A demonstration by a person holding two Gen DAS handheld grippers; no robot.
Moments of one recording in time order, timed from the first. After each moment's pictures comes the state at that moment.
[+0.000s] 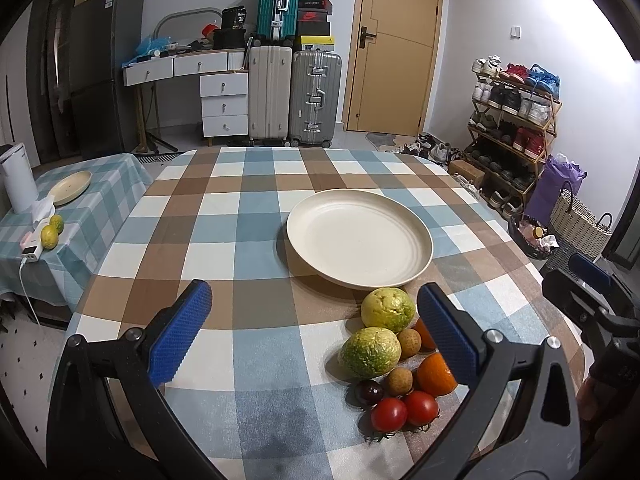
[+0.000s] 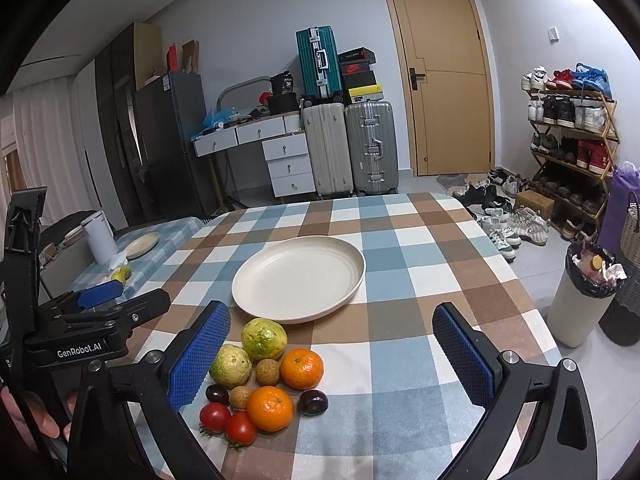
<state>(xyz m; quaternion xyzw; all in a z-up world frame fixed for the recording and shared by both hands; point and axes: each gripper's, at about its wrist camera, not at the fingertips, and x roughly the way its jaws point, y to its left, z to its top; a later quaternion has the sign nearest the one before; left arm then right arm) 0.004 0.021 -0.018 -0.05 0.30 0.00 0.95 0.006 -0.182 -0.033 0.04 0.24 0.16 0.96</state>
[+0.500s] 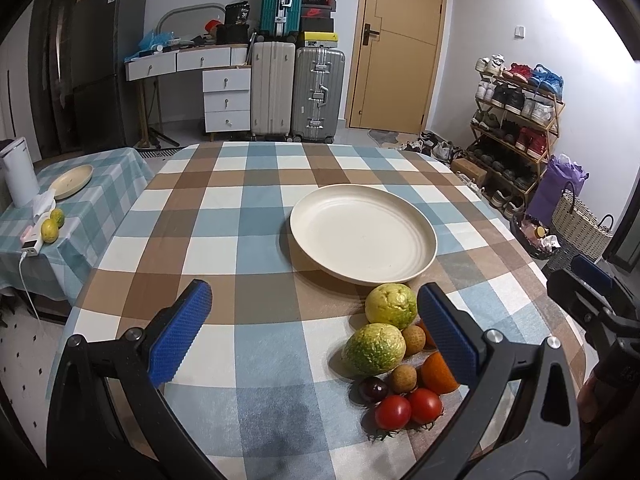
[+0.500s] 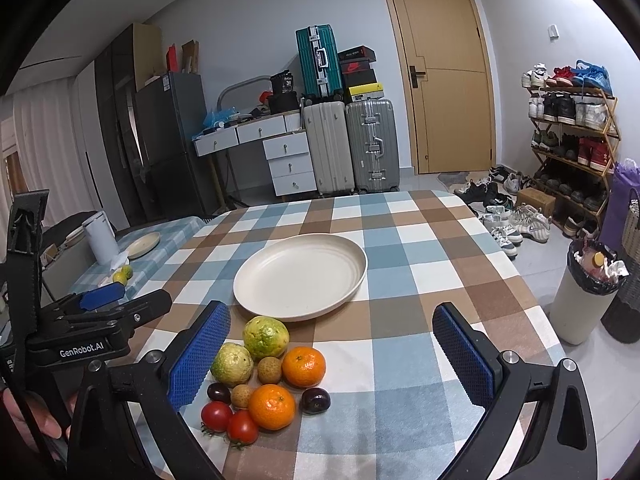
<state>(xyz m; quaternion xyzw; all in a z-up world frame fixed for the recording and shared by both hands) 0.003 0.022 -0.028 -0.05 0.31 0.00 0.95 0.006 -0.182 -0.034 0.04 0.24 0.17 0.96</state>
